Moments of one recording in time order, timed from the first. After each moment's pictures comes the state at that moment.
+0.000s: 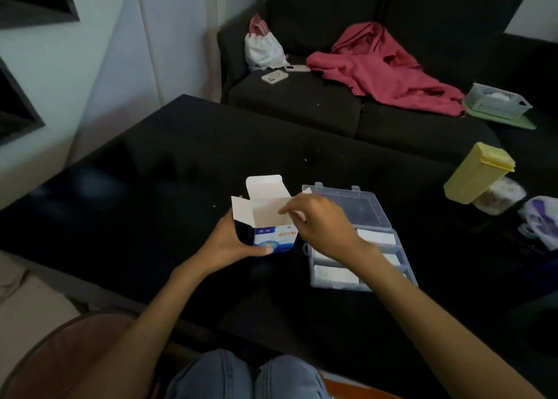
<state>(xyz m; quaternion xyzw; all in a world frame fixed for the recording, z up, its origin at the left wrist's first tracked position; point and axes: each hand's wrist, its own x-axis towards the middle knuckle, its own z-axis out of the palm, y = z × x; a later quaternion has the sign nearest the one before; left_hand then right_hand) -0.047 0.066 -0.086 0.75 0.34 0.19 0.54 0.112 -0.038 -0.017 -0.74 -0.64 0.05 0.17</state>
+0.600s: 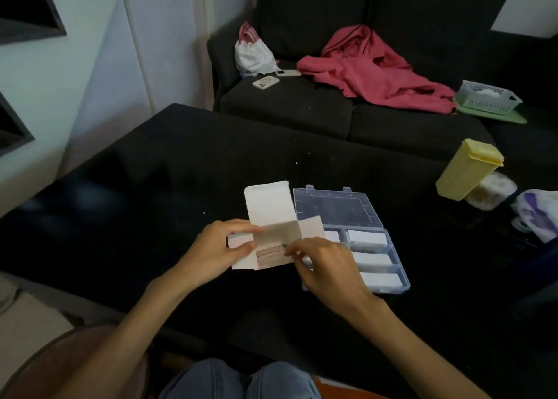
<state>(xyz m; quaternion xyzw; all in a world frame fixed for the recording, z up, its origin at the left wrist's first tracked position) -0.053 0.048 -0.059 0.84 0.28 0.19 0.43 0.104 -0.101 -0.047 -0.75 -0.63 0.03 0.20</state>
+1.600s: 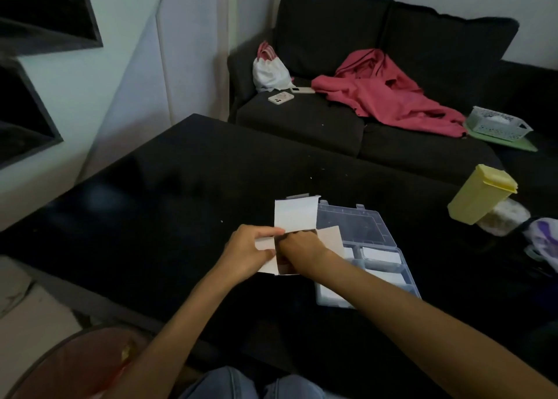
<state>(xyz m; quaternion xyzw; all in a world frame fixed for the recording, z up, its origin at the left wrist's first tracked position) -0.039 0.048 -0.055 0.79 0.35 0.19 0.47 0.101 0.000 -0.049 -0.70 -0.70 0.08 -0.14</state>
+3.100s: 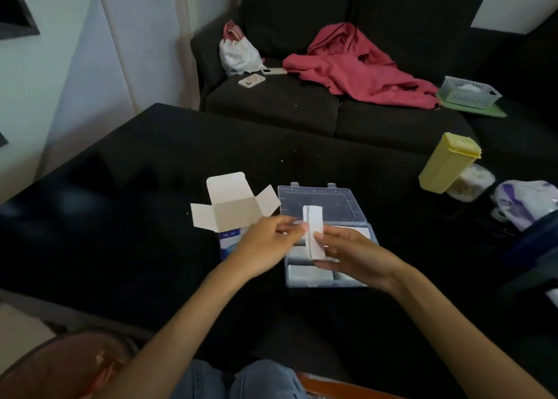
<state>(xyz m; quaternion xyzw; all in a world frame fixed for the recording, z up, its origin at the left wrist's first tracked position) 0.020 -0.018 -0.012 0.78 0.31 0.08 0.53 0.169 -0.124 -0.030 -0.60 -0.23 0.57 0.51</state>
